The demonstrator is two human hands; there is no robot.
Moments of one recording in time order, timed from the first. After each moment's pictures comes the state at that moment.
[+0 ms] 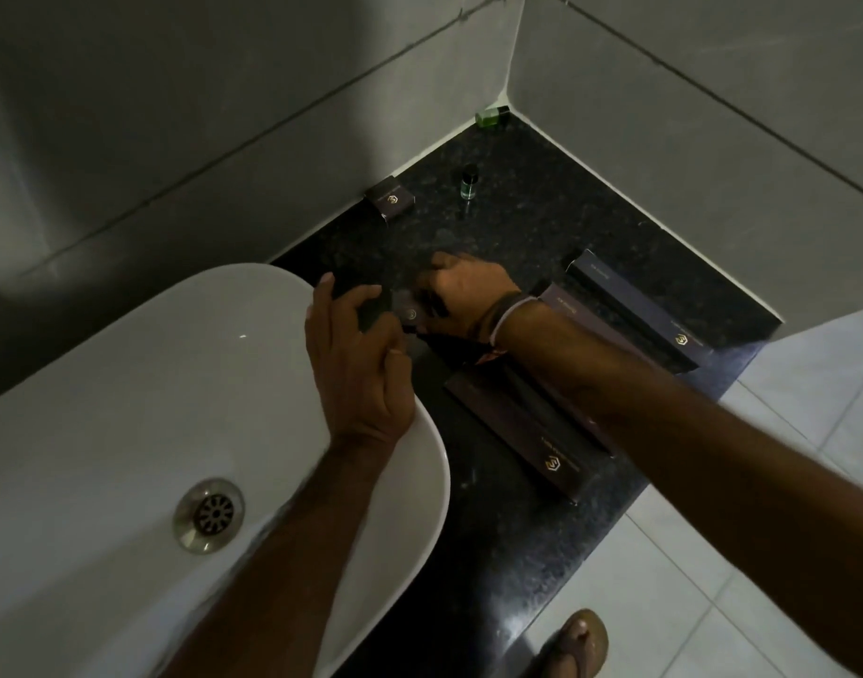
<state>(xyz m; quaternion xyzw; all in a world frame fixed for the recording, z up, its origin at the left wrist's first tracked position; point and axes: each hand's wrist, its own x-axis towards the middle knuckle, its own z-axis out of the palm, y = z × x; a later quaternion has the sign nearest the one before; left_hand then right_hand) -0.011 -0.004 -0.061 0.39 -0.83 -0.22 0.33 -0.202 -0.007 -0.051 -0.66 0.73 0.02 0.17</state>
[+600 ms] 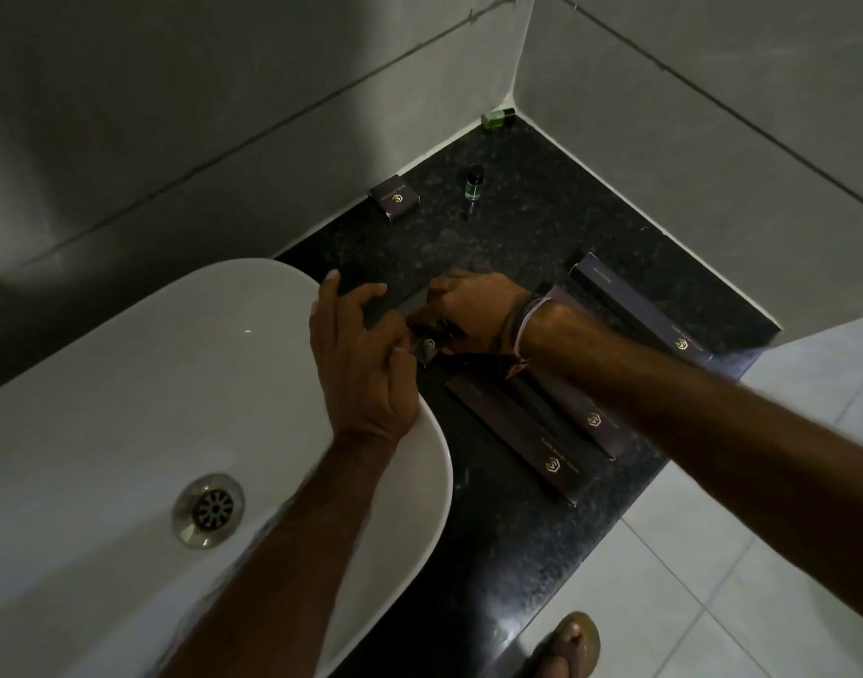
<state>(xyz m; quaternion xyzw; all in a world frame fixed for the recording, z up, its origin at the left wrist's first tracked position) -0.011 -0.005 -0.064 0.38 -0.82 -0.23 0.34 -0.201 0.003 -0.041 -0.75 0.63 0.12 0.17</state>
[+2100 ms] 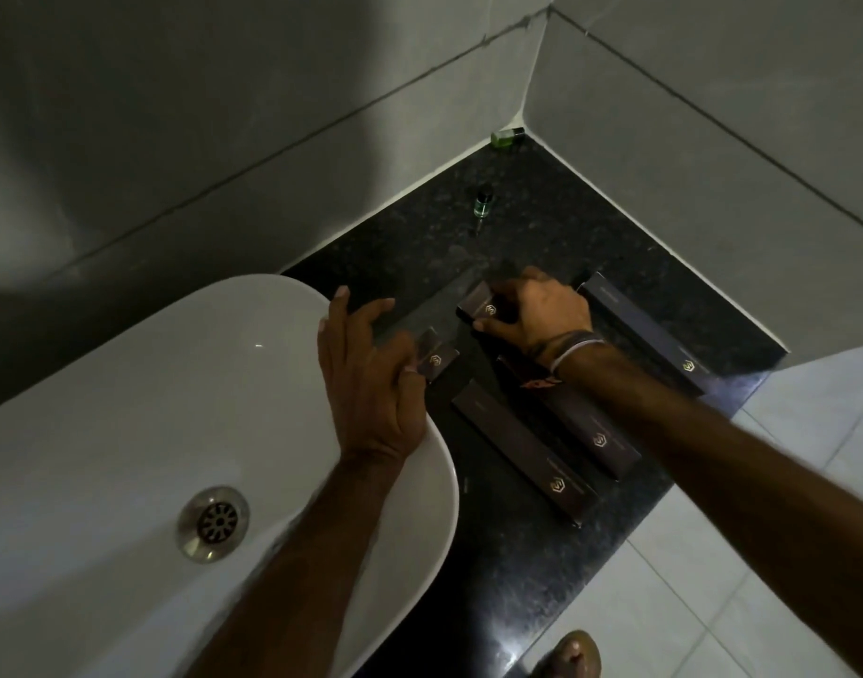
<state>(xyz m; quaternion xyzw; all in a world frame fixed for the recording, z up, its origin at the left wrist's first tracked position) -0.010 -0.005 -0.063 0.39 -0.82 -0.25 0.33 -0.245 0.038 -0.070 -0.53 0.84 -0.06 0.13</state>
